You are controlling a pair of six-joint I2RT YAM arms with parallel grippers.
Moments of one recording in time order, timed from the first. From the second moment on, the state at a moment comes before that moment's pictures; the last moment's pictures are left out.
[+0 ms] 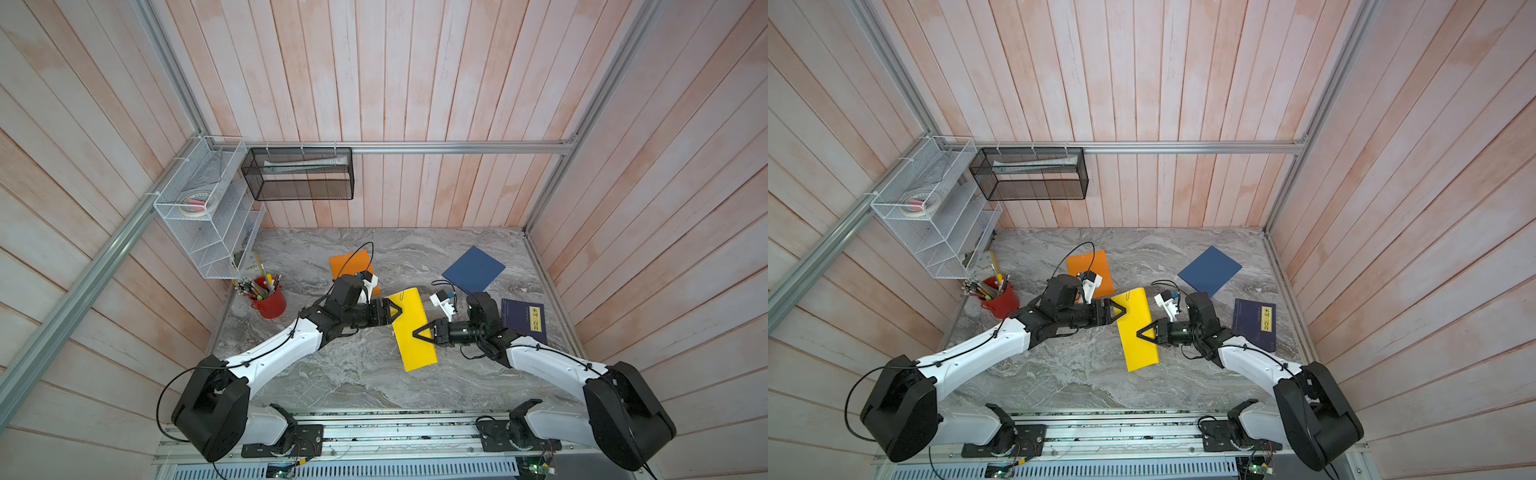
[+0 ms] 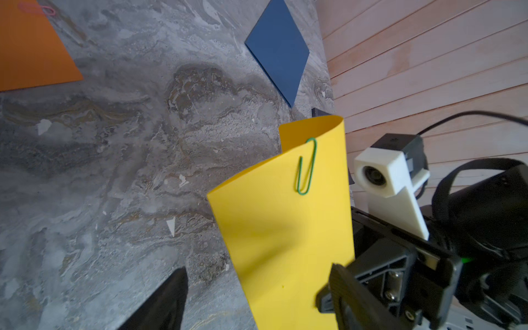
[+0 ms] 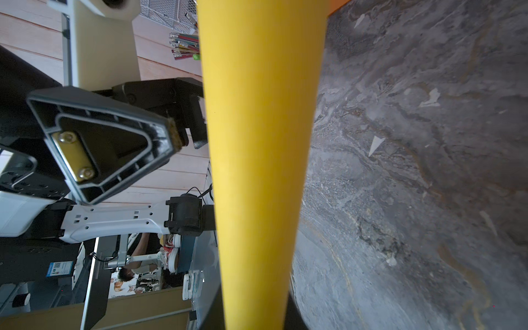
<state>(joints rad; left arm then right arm) -0.61 1.37 0.87 -0.14 0.43 -0.69 0.50 1.27 0.51 0.21 -0.91 0.81</state>
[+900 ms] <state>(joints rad) -0.61 1.38 0.87 -0.05 0.52 -0.73 0.50 1.34 0.52 0.24 -0.93 0.83</state>
